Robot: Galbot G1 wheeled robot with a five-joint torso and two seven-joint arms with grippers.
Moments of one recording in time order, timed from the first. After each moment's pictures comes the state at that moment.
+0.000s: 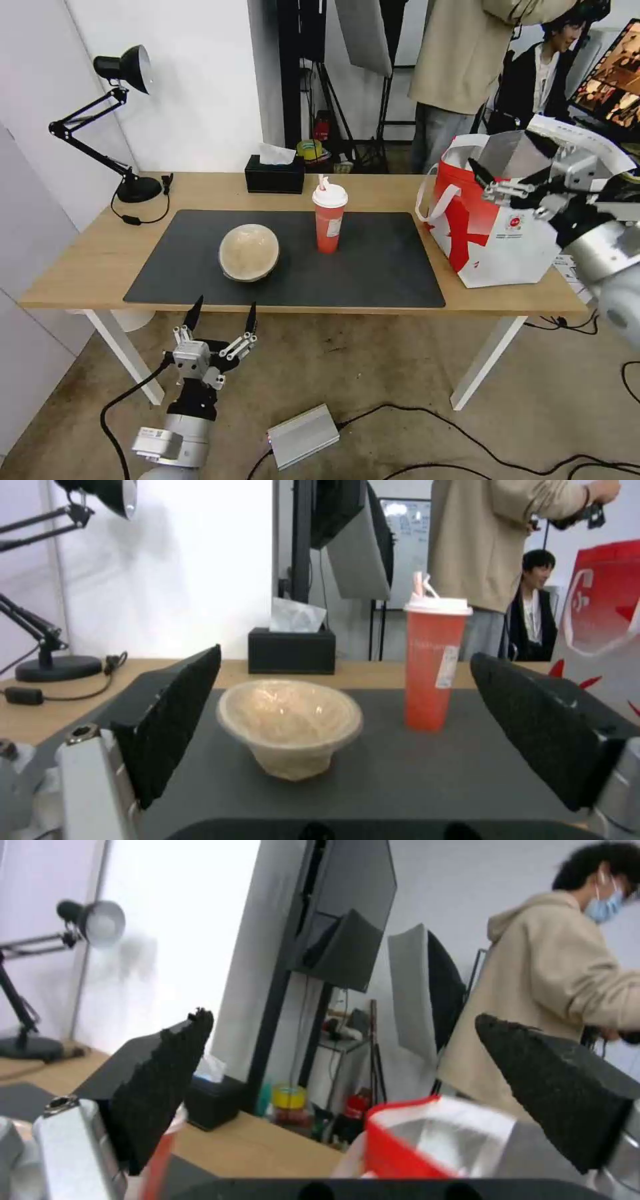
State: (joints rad) left arm 1.74 -1.53 -0.55 -2.27 -0.09 -0.20 0.14; right arm -1.22 0.69 0.68 2.15 0.72 0.00 -0.01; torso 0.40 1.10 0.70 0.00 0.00
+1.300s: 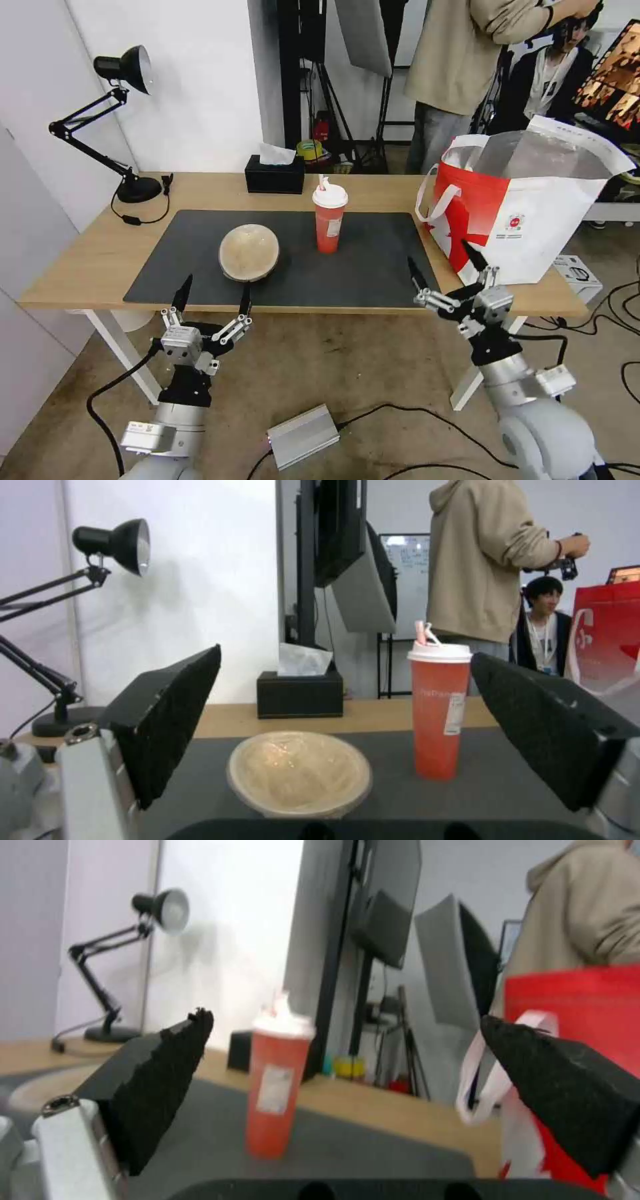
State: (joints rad) left arm 1.72 -1.55 -0.55 -2.30 -0.05 -0.24 0.13; right arm -1.55 1.20 0.55 2.18 0.26 0.25 -0.17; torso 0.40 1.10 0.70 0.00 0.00
